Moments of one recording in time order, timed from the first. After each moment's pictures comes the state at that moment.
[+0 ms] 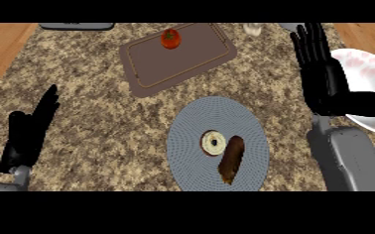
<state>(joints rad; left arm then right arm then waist) -0.02 0.57 -0.17 -1.51 0.18 0.29 0.20 -0.38 -0.23 0.03 -1.50 -0.24 -0.13 -0.13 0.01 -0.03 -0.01</state>
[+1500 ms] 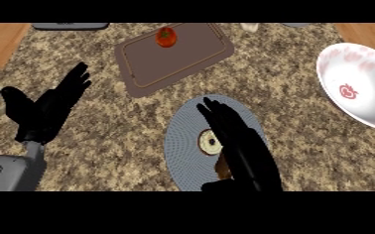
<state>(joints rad) -0.18 0.48 -0.13 -1.50 0.34 0.03 0.21 -0.18 -0.21 0.67 -1.88 0.76 -0.07 0.52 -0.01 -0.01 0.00</state>
